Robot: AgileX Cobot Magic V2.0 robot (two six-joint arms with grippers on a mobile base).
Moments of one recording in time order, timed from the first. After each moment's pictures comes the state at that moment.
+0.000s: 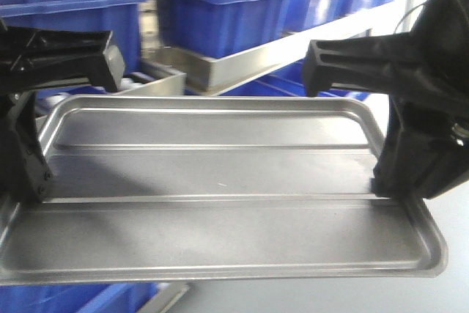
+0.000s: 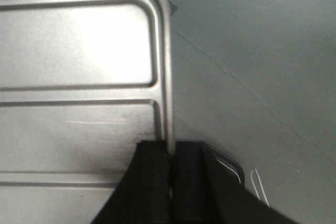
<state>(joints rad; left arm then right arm) -1.03 1.24 -0.83 0.35 0.90 -1.17 0.87 1.23 -0.78 -0.35 0.77 1.14</state>
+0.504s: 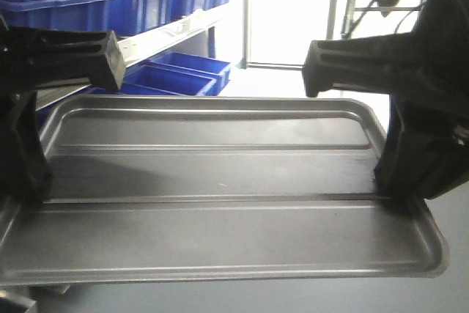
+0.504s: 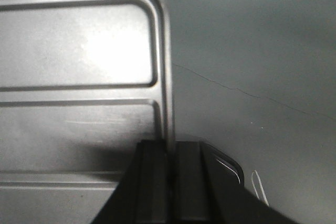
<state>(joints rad) -1.03 1.24 -0.83 0.35 0.90 -1.17 0.87 1.23 -0.78 -0.35 0.77 1.14</state>
